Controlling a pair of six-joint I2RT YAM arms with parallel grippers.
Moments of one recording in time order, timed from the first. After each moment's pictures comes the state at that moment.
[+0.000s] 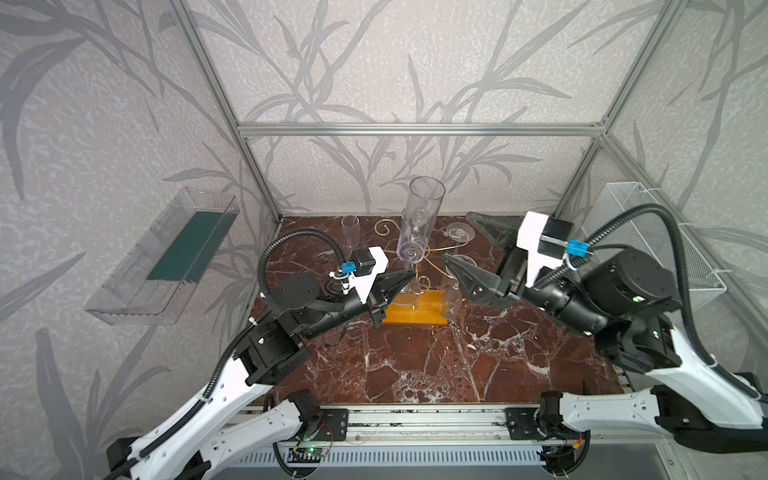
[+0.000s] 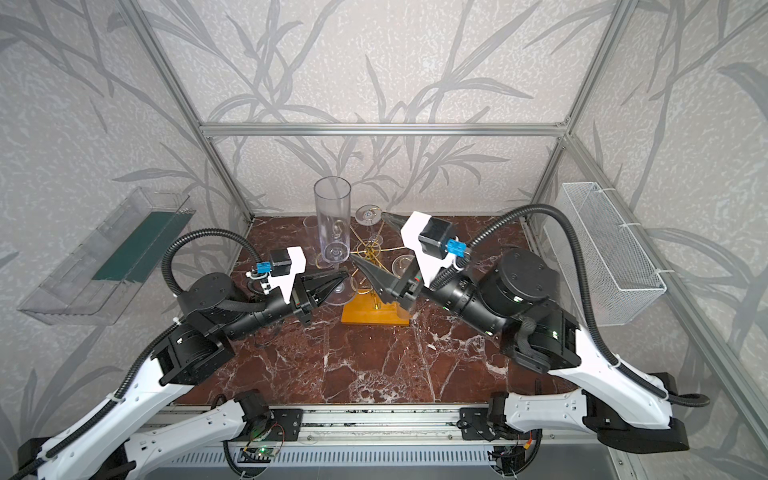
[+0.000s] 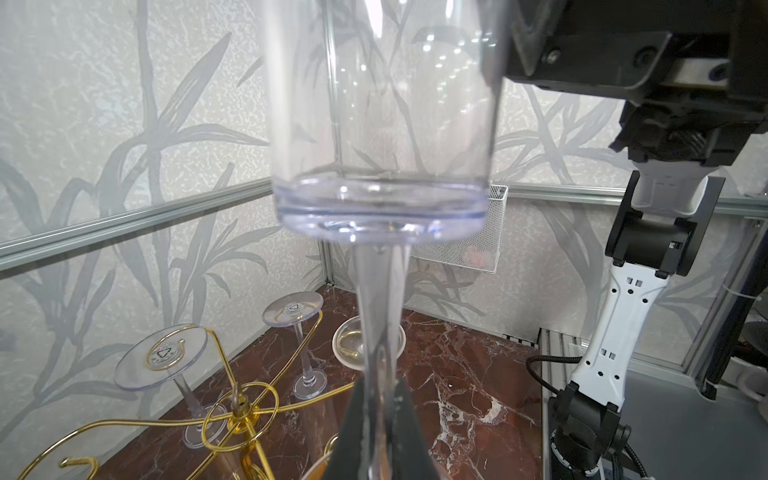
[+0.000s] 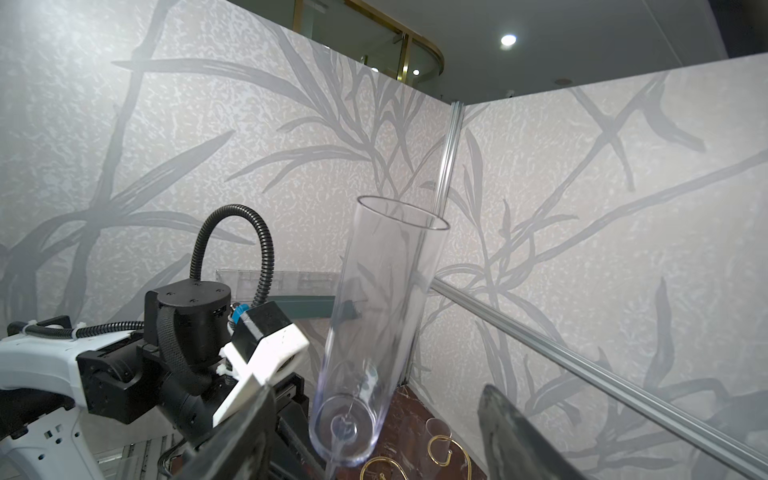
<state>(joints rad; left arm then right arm) -0.85 0.83 1.10 -0.20 0.22 0.04 1.20 1.12 1.62 -0.24 0.12 -0.16</state>
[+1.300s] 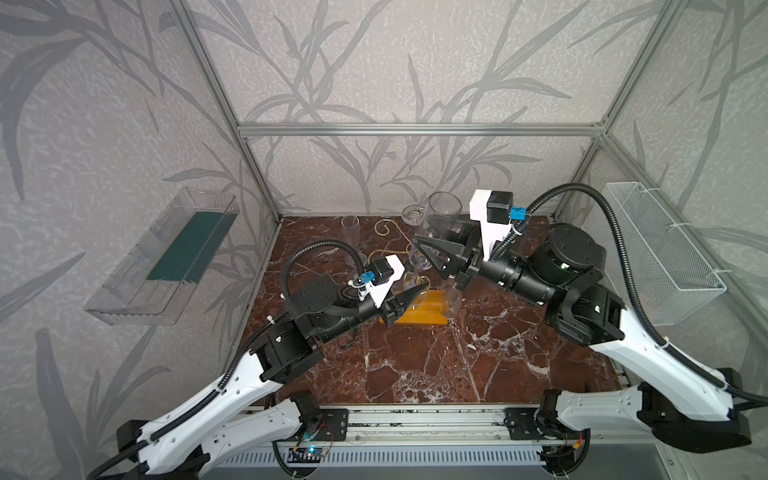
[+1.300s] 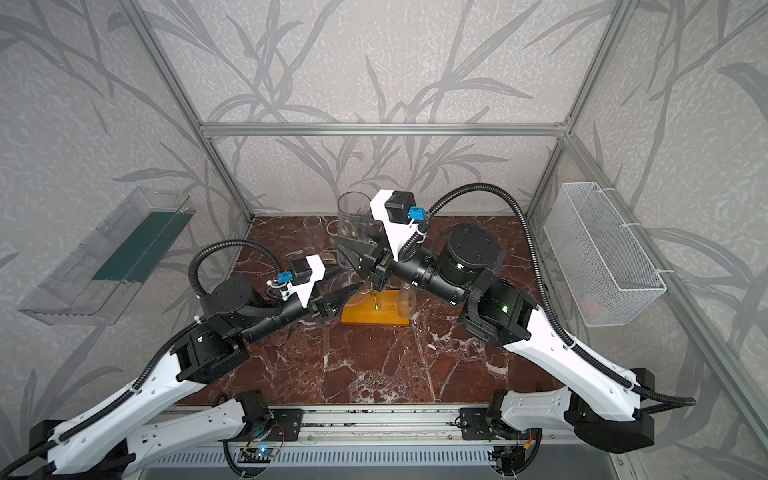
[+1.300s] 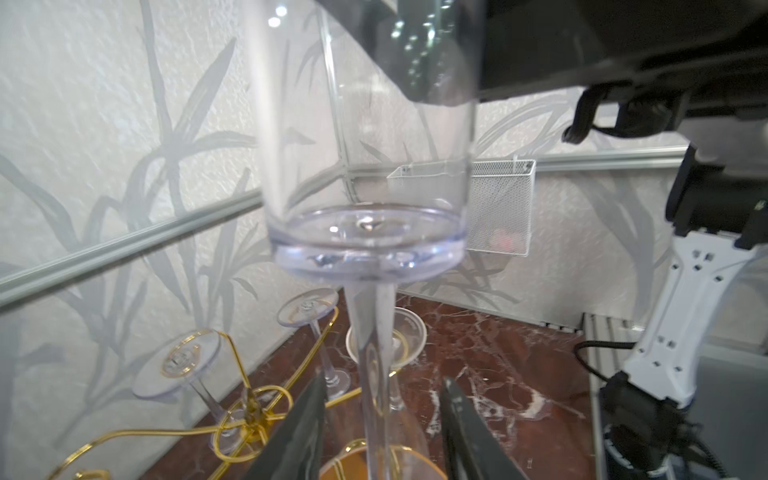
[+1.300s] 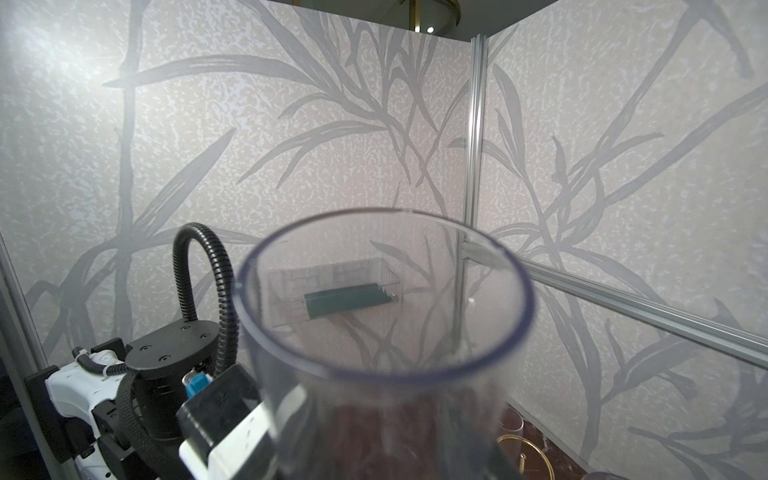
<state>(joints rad) -0.92 0.84 1.03 -0.12 0.10 0.14 1.05 1.21 1.60 -0.17 -0.07 0.03</state>
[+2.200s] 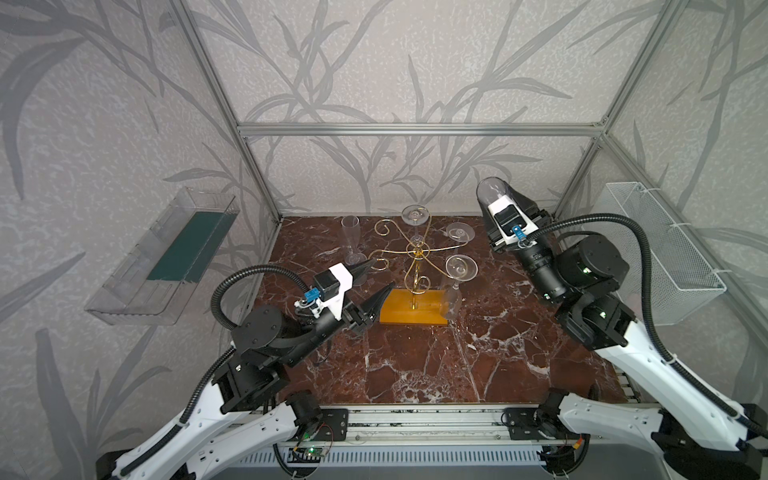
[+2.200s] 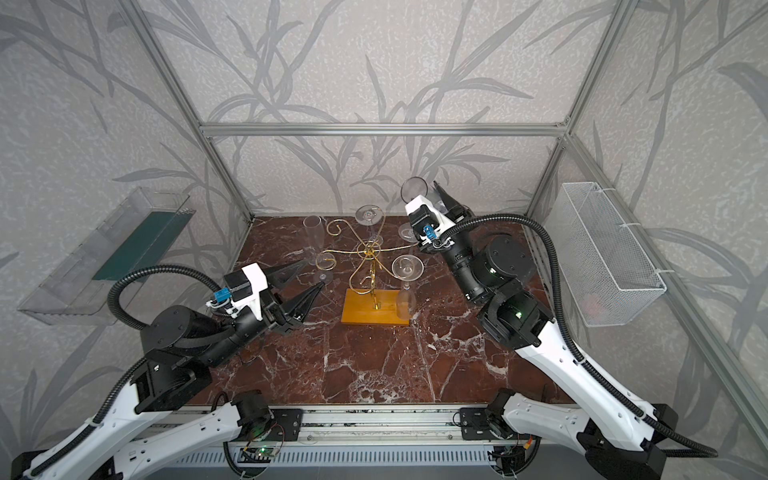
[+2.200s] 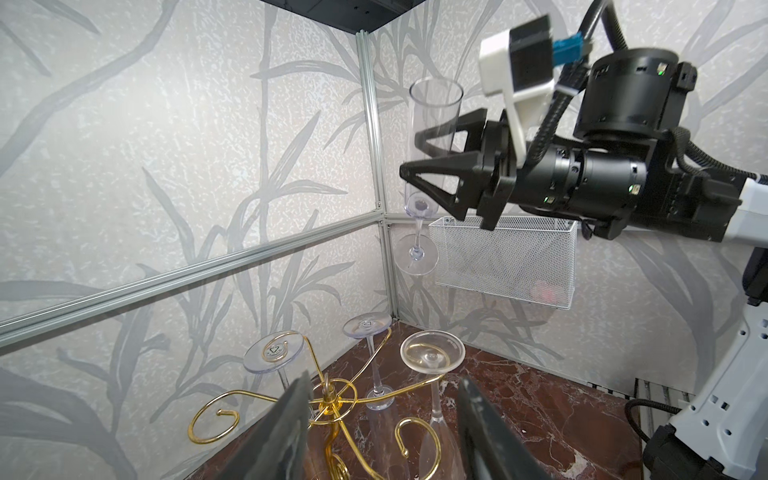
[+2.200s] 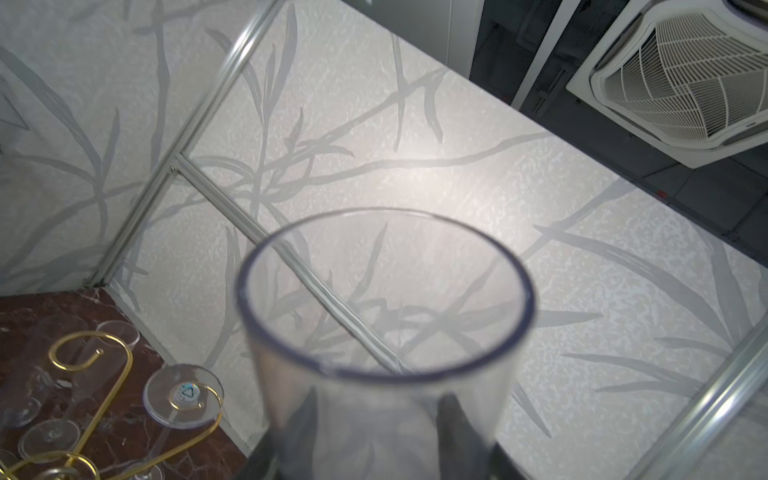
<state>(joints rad) -0.92 0.63 0.97 -0.12 -0.05 0.13 0.77 1.04 1.29 0.06 0.34 -0.75</state>
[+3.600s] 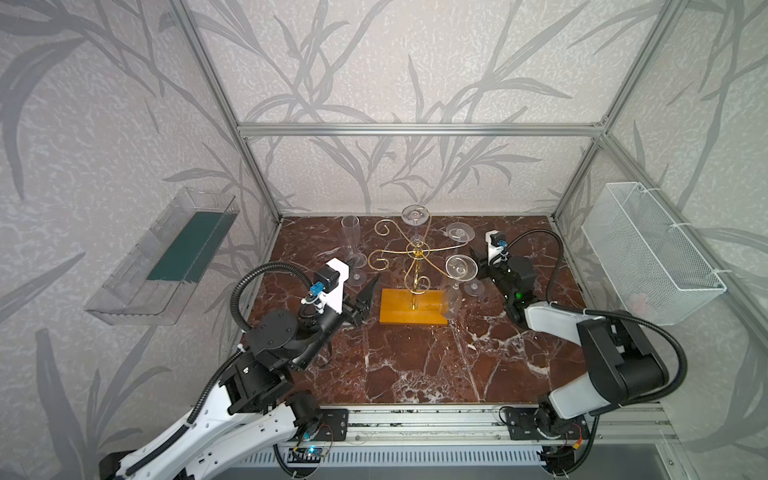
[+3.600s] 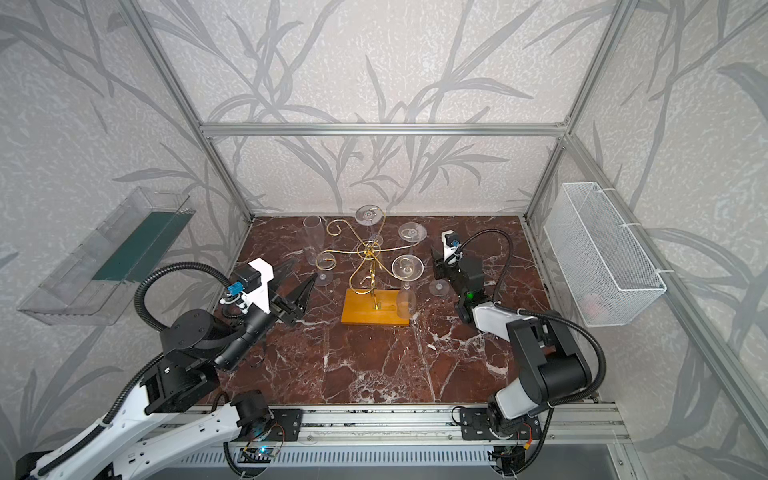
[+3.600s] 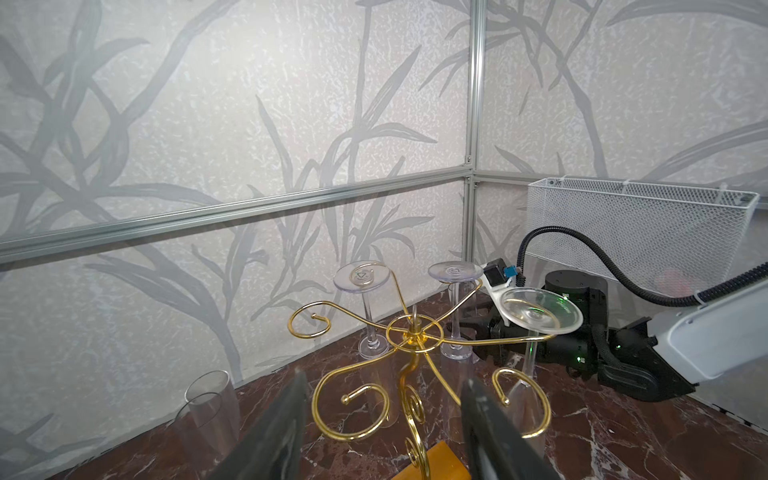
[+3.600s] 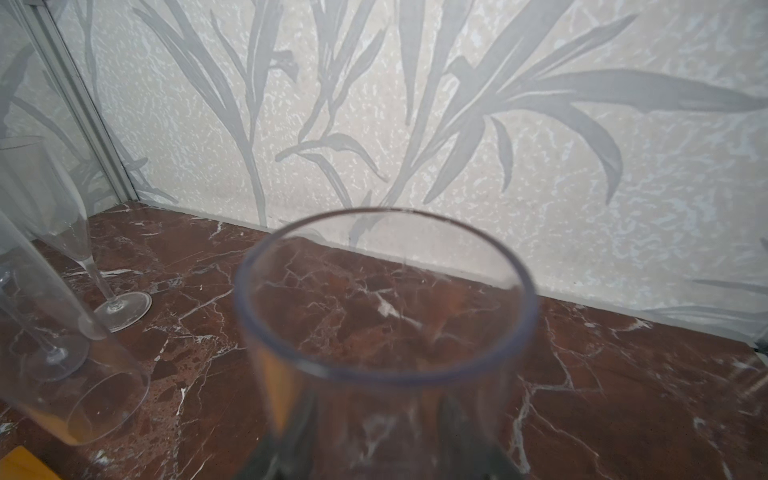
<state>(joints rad) -0.92 0.60 0.88 -0.14 -0.36 0.11 0.28 1.59 0.65 0.86 -0.06 -0.01</state>
